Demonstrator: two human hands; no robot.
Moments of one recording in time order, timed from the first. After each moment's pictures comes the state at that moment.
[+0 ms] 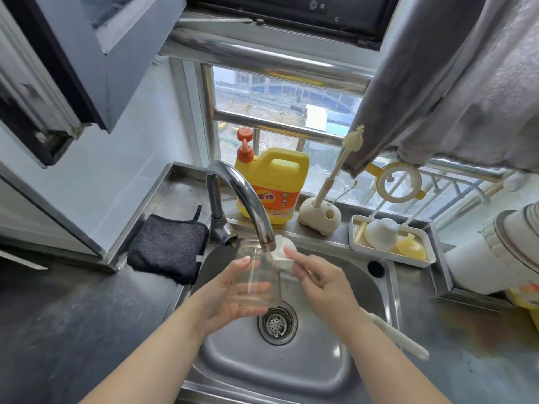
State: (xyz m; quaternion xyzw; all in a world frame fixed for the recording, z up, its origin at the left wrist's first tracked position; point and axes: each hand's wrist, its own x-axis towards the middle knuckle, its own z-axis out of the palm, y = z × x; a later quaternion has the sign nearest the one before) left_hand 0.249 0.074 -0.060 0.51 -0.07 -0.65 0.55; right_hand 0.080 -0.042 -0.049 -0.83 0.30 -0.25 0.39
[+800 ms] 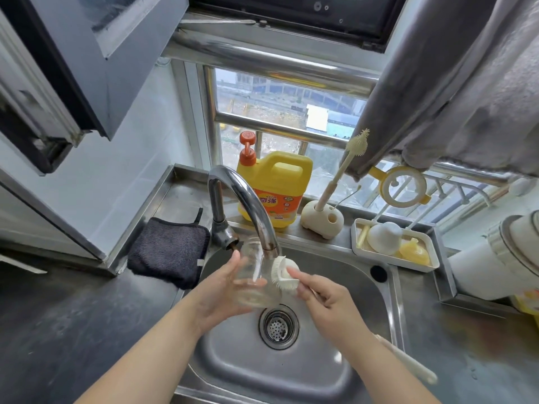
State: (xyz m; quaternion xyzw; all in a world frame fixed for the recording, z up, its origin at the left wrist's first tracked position) left_hand 0.260 0.066 -0.060 0.53 -0.05 -0.66 0.53; right_hand 0.069 -0.031 -0.061 -0.80 0.32 -0.21 0.47
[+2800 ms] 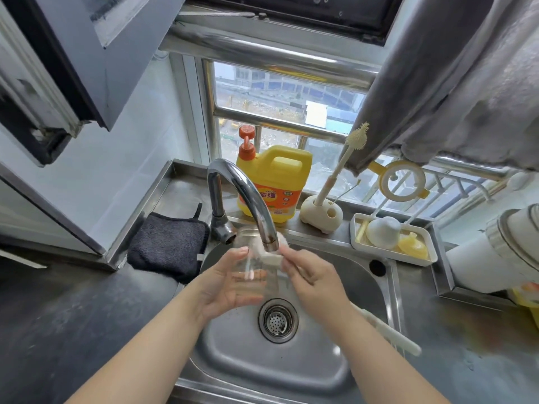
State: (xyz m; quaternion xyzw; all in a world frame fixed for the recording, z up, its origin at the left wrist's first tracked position) left_hand 0.261 0.063 -0.059 0.50 -0.06 -0.65 0.57; right_hand 0.100 -0.032 -0.040 -0.83 0.31 -0.23 0.40
